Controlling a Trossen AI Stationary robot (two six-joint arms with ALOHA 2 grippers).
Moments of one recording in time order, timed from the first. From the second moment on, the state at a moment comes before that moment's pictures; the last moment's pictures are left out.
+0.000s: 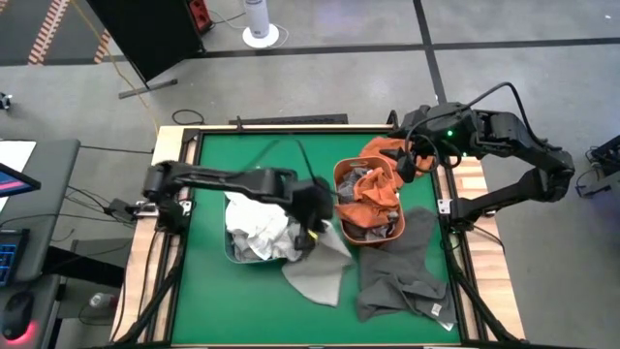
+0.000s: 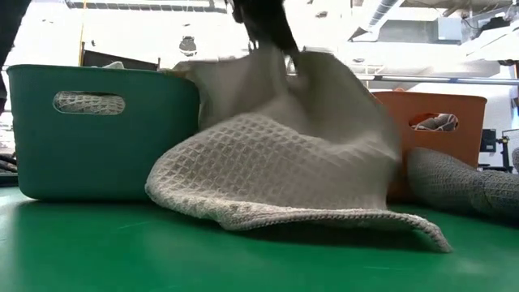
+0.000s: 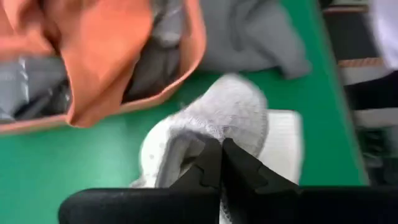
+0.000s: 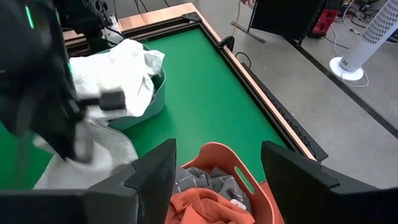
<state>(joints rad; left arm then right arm) -0.05 1.81 1.72 -0.78 0.22 -0.01 -0.12 1.17 1.67 -1.12 0.27 0.16</state>
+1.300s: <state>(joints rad) 0.02 0.93 1.72 -0.57 -0.18 0.16 -0.13 1.20 1.67 -1.06 0.27 0.18</state>
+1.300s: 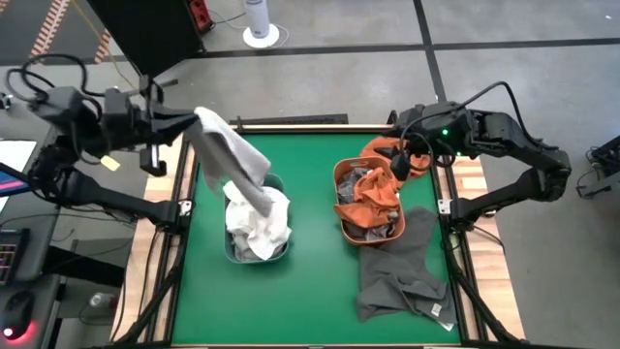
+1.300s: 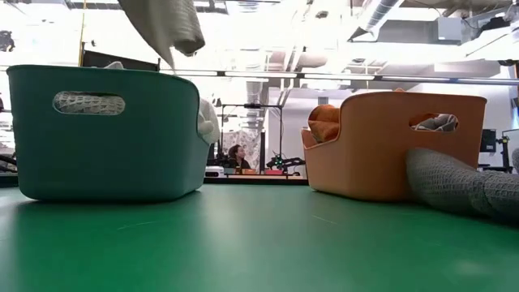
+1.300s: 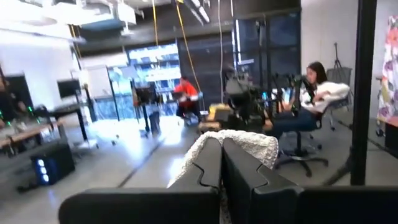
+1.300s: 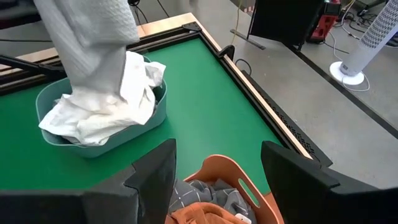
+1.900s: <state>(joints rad) 0.02 1.06 1.65 -0.65 -0.14 0.00 -0.13 1.20 1.67 -1.06 0.29 0.16</state>
